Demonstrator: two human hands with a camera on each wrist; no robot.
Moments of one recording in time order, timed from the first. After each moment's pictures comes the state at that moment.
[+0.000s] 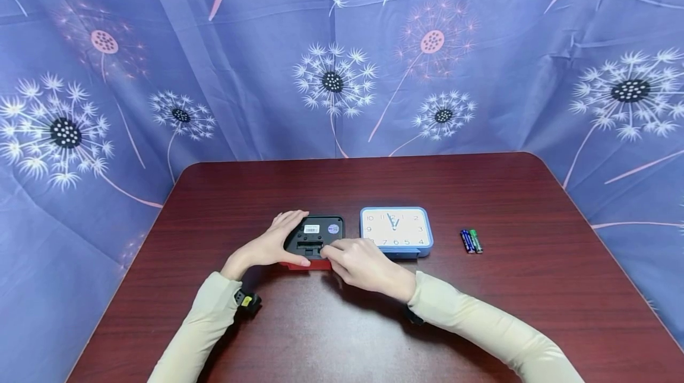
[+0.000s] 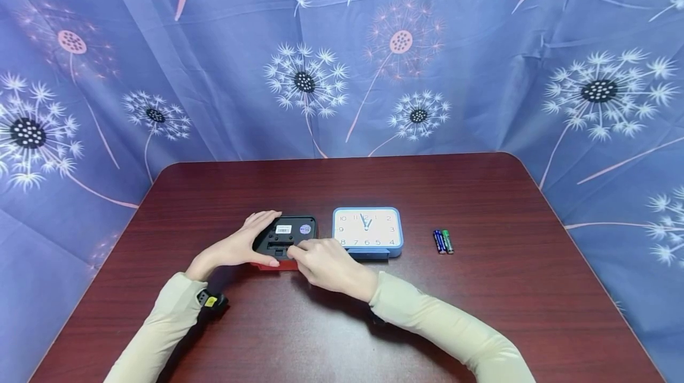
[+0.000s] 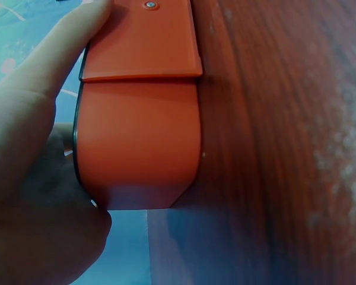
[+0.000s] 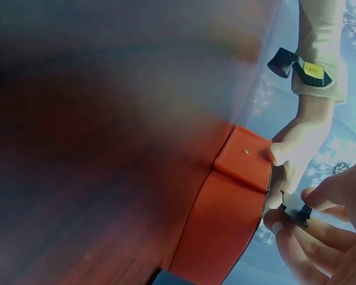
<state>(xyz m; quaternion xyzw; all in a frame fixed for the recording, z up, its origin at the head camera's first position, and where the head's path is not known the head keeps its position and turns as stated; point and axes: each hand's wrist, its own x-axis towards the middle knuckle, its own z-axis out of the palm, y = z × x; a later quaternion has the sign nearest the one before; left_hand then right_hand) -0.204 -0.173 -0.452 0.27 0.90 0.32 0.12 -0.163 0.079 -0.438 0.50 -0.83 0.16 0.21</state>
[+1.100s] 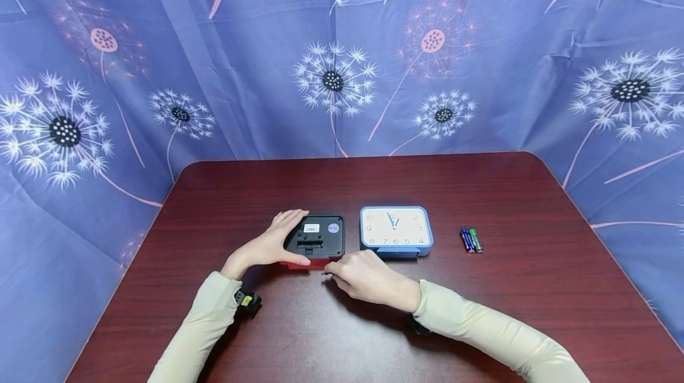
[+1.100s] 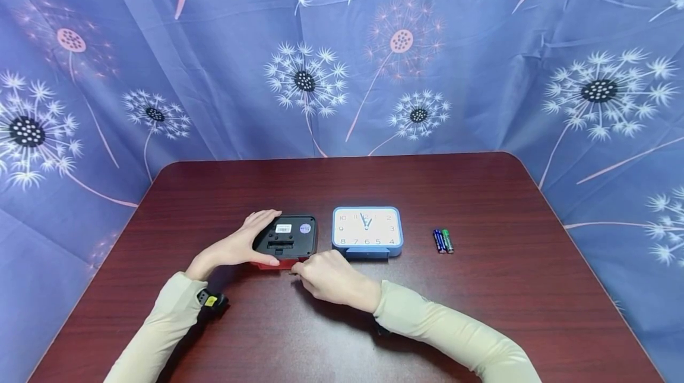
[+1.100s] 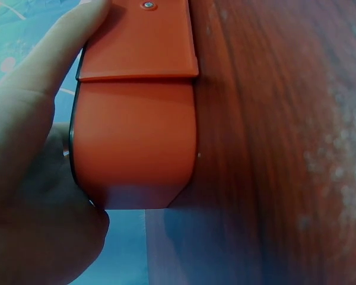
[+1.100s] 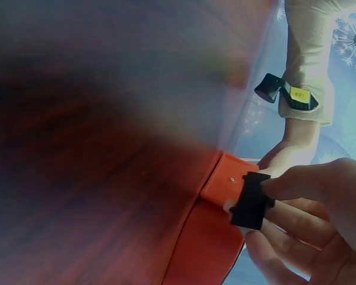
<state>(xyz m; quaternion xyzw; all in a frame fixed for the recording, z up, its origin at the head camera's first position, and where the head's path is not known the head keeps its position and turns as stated) -0.204 -0.174 -0.454 0.27 0.90 0.31 0.11 -0.145 0.083 -0.438 0.49 -0.86 0.11 0.13</state>
